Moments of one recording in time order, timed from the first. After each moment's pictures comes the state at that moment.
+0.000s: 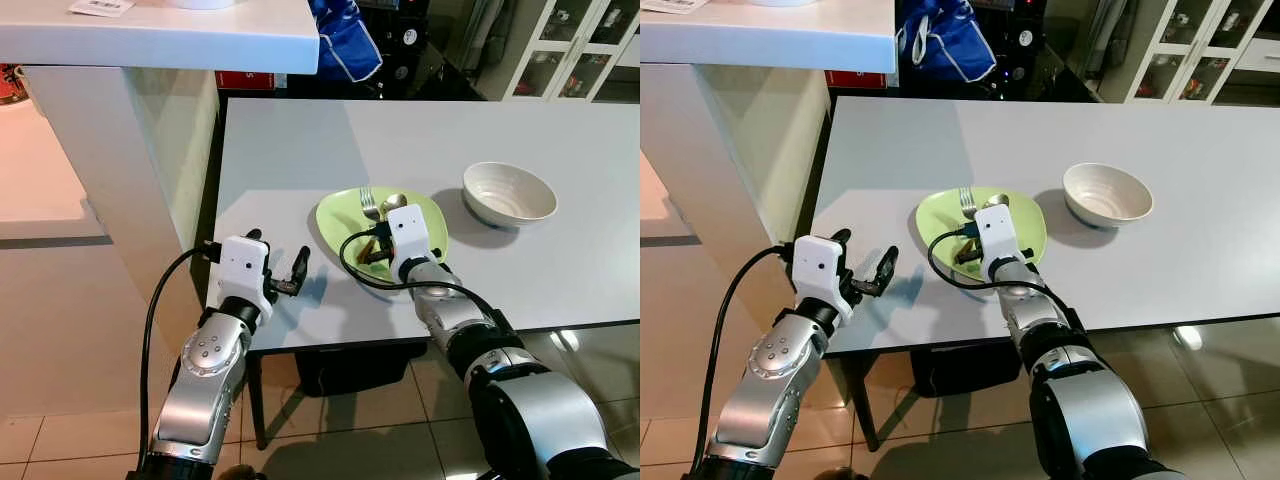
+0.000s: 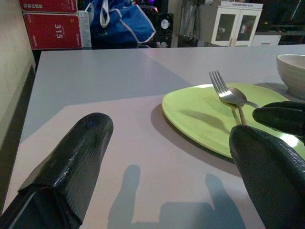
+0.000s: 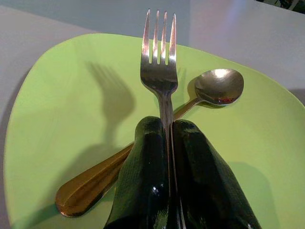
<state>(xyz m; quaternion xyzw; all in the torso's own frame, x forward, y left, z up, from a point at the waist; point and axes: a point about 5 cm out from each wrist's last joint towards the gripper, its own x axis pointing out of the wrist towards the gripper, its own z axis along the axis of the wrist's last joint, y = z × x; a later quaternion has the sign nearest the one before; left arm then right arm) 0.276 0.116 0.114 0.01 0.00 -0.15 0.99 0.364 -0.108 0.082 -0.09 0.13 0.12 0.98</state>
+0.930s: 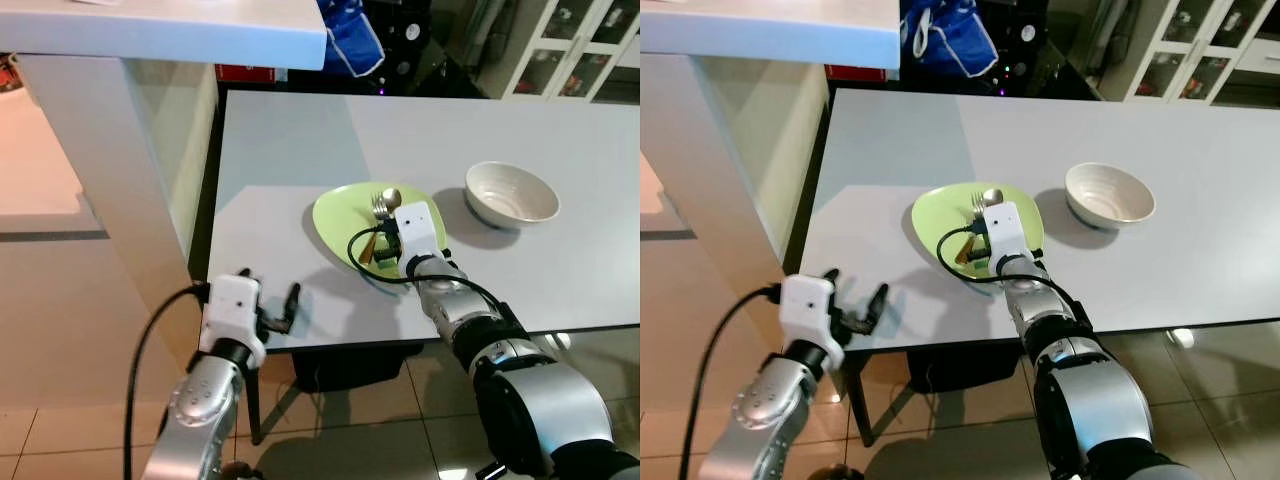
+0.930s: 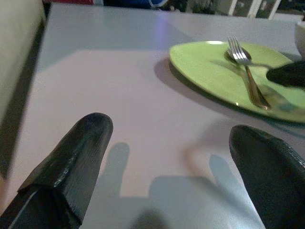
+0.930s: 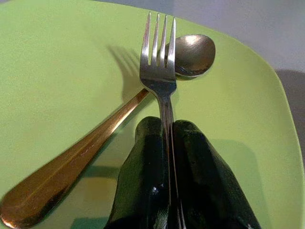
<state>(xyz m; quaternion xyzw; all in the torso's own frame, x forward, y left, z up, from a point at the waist) 0.236 0.122 0.099 0.00 0.05 -0.12 0.99 0.368 -0.120 0.082 -0.10 0.16 0.09 0.98</state>
